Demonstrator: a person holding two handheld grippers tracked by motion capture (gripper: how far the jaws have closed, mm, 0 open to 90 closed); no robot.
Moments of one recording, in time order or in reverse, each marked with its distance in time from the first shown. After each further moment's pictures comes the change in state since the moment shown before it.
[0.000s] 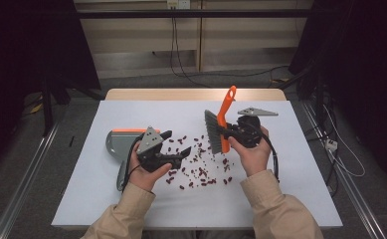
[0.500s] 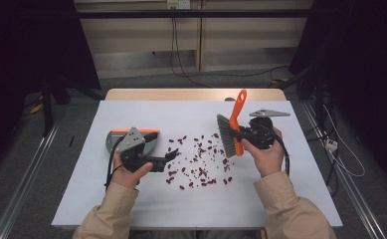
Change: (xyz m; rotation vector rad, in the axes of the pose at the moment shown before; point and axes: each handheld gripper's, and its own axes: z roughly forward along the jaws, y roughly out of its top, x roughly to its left) left arm 0.028 -0.007 -0.034 0.006 -0.049 -0.037; right arm -0.025 -0.006 -0.020 0.070 -0.048 -0.031
